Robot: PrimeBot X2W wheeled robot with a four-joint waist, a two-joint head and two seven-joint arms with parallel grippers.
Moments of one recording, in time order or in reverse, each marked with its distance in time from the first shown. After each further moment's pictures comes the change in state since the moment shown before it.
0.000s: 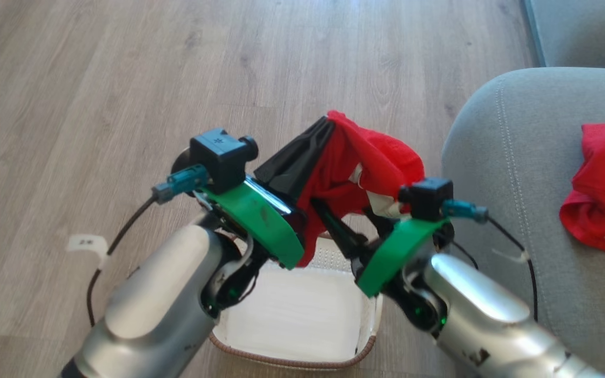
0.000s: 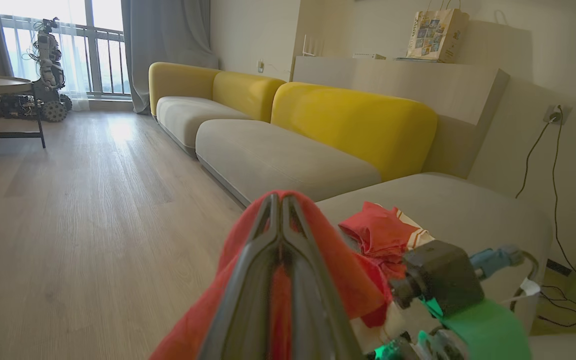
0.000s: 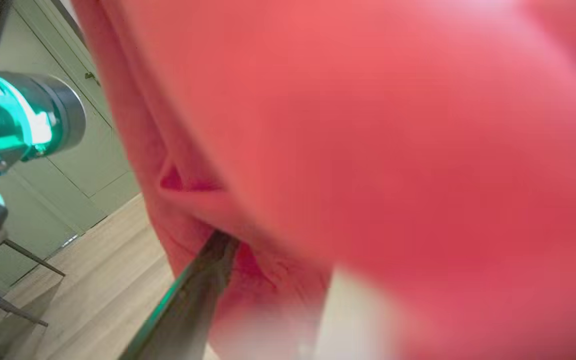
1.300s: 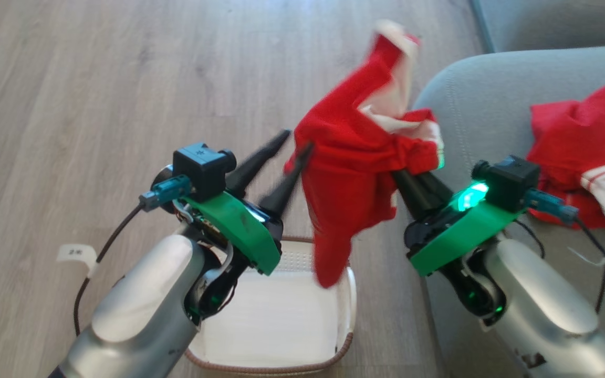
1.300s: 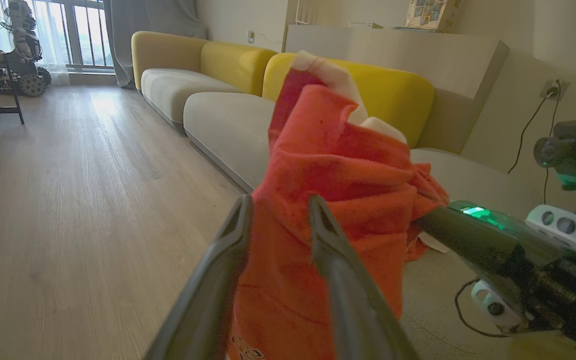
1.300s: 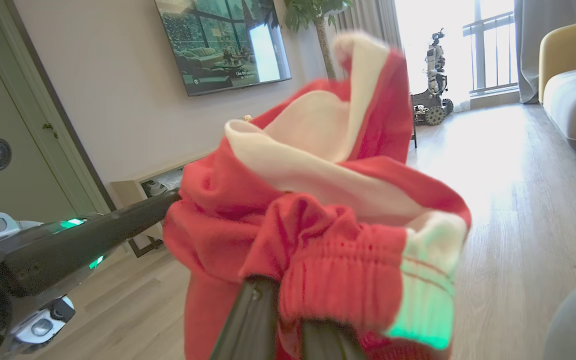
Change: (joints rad) left arm 0.028 0.048 0.004 0.071 -0.019 0.012 -0.021; right arm 0.103 -0.105 -0.246 -0.275 -0.193 0.000 -0.001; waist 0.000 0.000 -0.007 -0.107
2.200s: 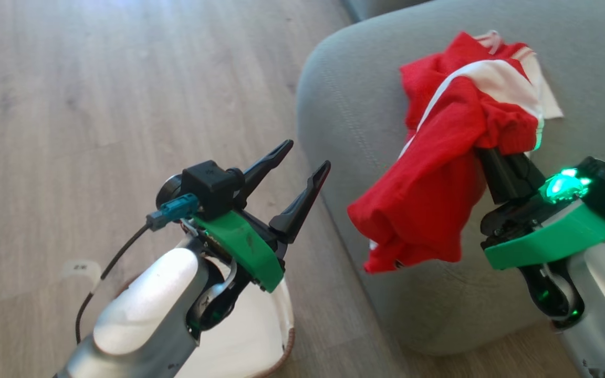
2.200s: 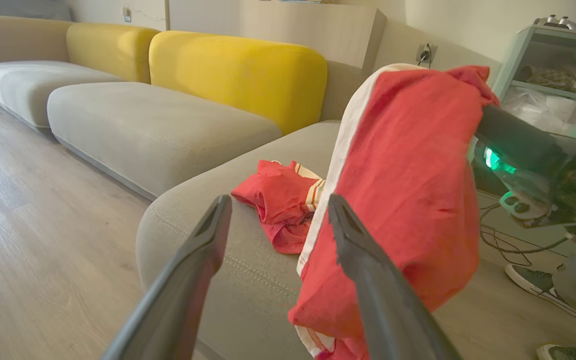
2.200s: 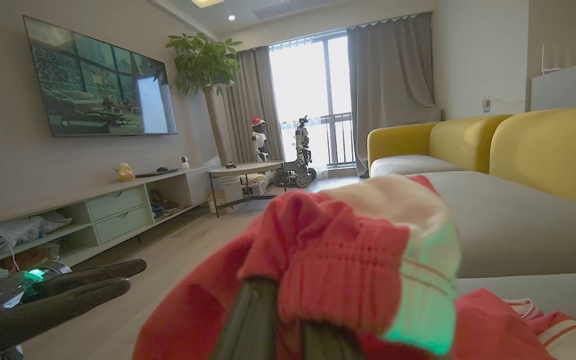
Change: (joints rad) left arm 0.021 0.027 -0.055 -0.035 0.020 -0.004 -0.032; right arm 0.141 -0.119 -0.247 -0.260 -0.118 0.000 -0.002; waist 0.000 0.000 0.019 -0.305
